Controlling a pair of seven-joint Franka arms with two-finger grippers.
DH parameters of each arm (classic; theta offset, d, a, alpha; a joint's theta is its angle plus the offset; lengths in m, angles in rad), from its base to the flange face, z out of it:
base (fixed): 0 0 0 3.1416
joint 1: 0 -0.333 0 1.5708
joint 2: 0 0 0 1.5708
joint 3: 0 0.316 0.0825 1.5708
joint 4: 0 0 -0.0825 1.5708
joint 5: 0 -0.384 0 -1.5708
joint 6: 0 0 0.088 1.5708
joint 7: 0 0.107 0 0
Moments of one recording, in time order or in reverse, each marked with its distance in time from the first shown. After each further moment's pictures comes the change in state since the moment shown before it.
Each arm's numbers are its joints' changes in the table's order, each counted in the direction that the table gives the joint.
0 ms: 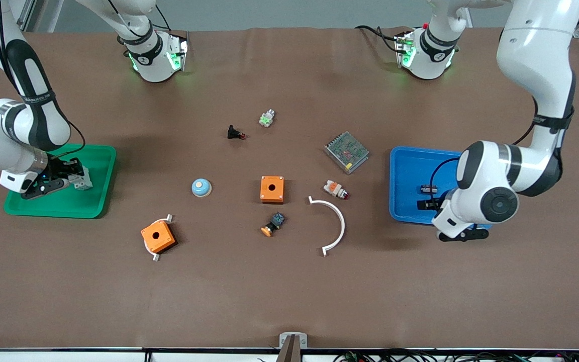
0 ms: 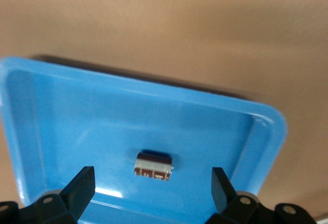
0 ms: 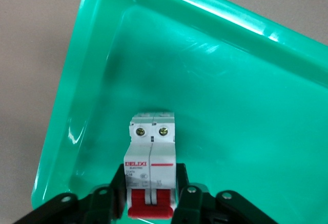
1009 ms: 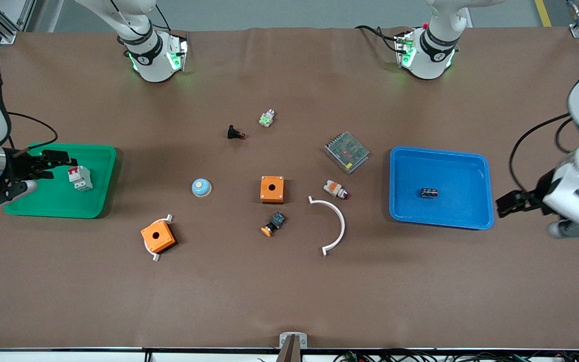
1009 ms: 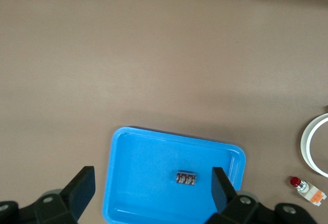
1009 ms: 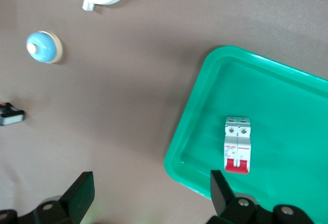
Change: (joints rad) left arm -0.121 -0.247 -0.003 0.228 0.022 -0.107 0.154; right arm -0.034 -0.054 0.037 0.418 -0.232 -0.682 0.022
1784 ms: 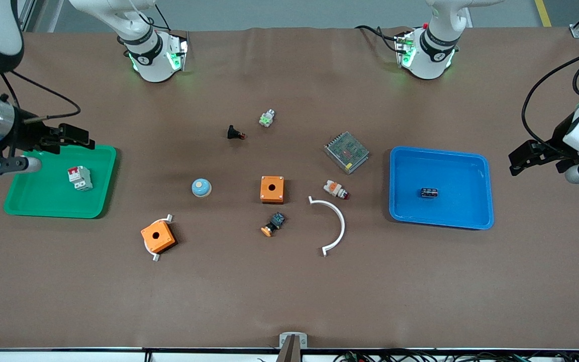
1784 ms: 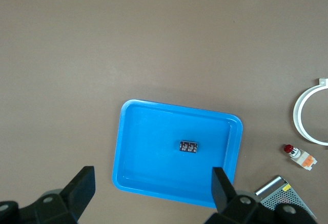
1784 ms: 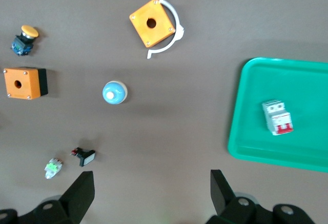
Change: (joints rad) left arm 0.000 -0.198 -0.008 -0.174 0.019 -0.033 0.003; right arm -0.284 -0.242 0.010 0.101 0.059 -0.110 0.594
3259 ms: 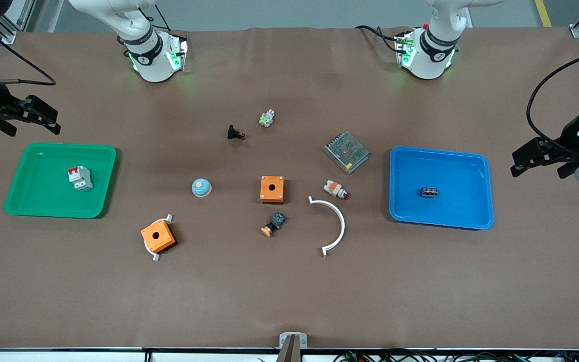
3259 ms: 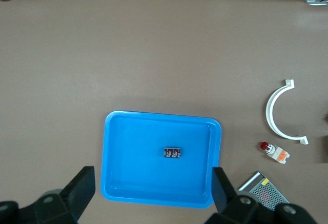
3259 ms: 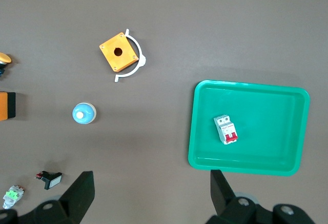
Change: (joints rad) left arm 0.038 0.041 0.042 0.107 0.078 -0.037 0.078; right arm -0.008 -0.153 -0.011 -0.064 0.143 0.074 0.021
